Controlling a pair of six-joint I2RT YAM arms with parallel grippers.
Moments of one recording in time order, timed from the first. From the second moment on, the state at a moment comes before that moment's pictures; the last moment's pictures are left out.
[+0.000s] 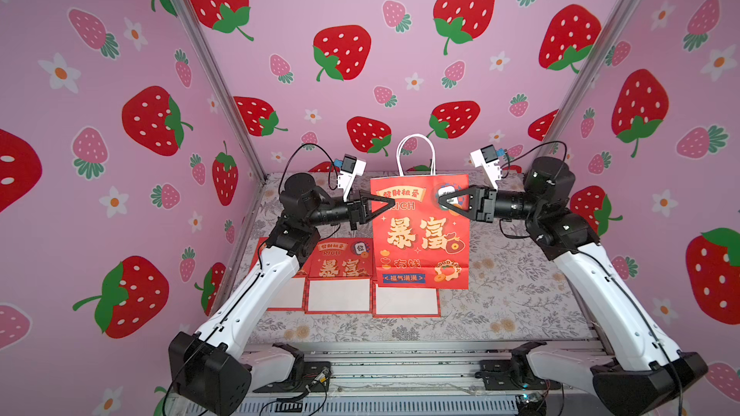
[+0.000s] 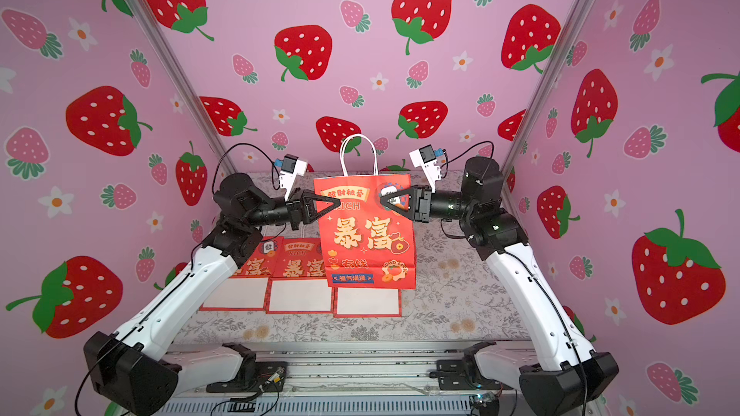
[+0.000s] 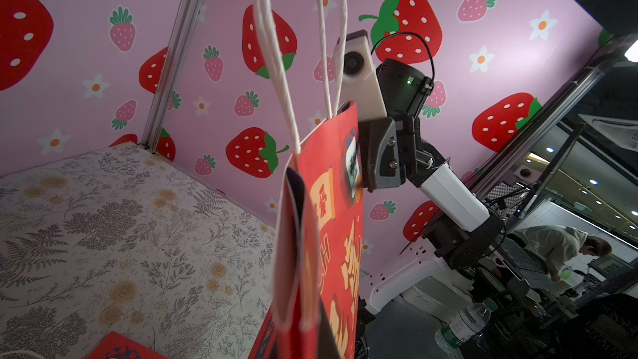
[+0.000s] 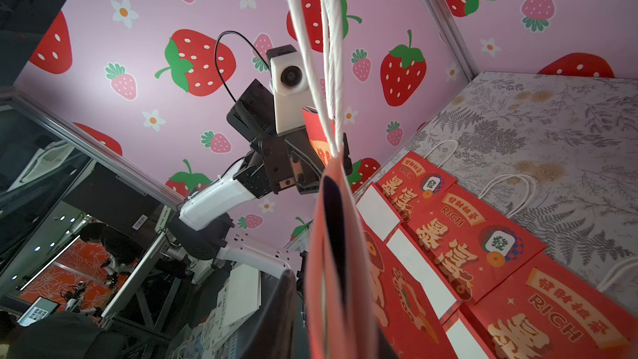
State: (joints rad) left arm -0.35 1.25 1.16 0.17 1.07 -0.55; right arm 0.37 1.20 1.39 -0.30 -1.04 0.63
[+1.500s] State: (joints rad) left arm -0.31 1.26 1.16 0.17 1.11 -0.54; right arm 0.35 1.22 1.46 -0.46 -1.02 0.53
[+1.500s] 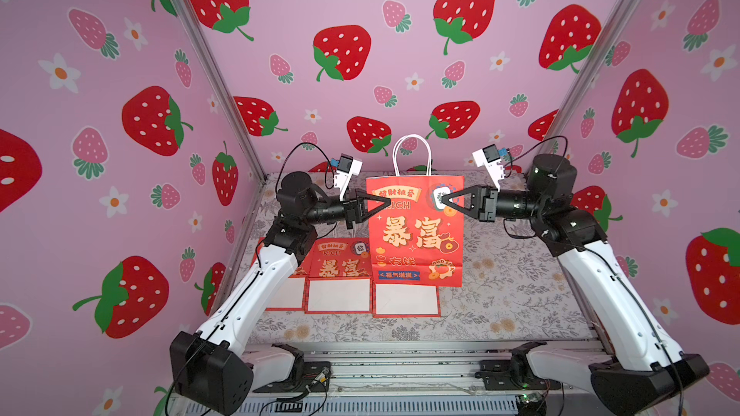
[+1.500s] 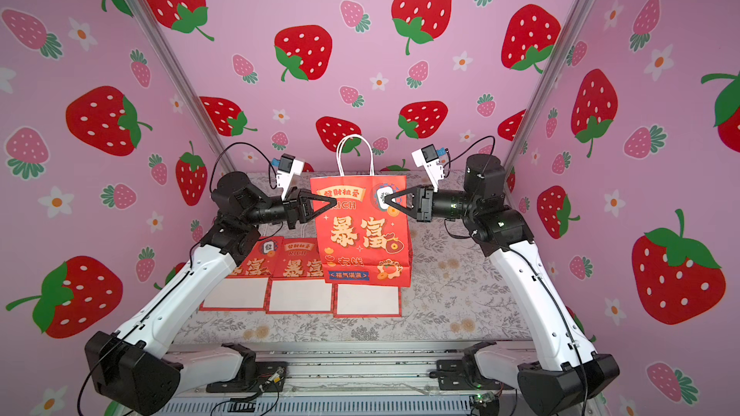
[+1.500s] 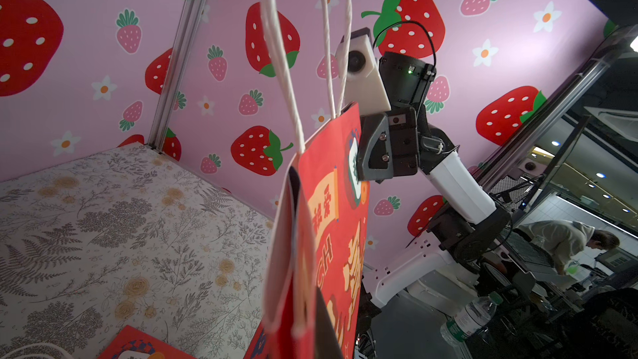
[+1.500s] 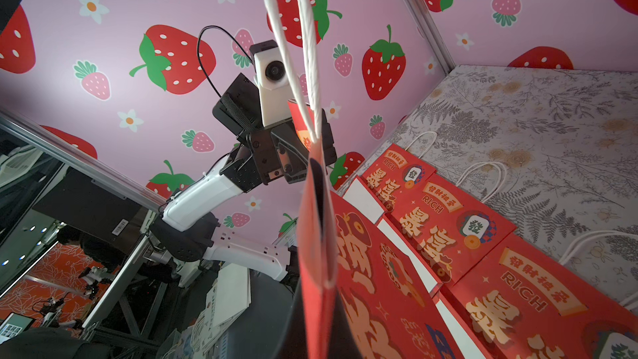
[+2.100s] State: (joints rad) left arm -0.35 1.24 1.13 0.32 1.21 -0.57; right arm 0.26 1.22 1.49 -0.26 -1.08 0.74
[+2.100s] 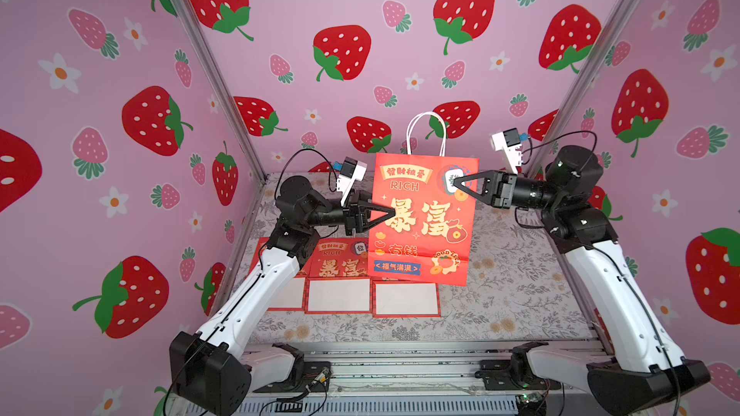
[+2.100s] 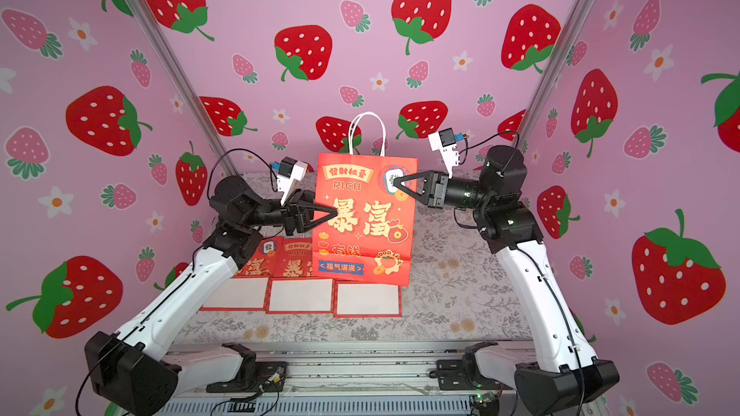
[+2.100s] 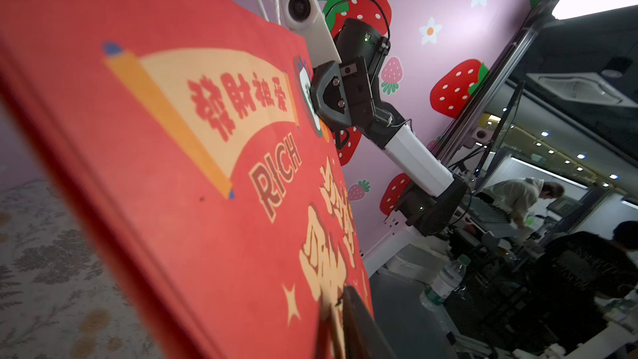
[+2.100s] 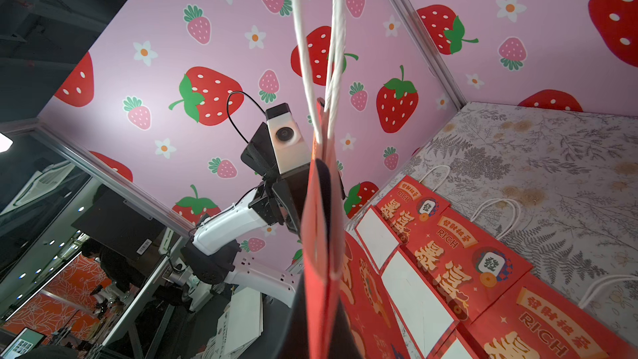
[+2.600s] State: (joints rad) left arm -0.36 1.24 1.13 0.30 1.21 -0.56; right arm 0.26 1.20 1.45 -0.25 -1.09 0.71
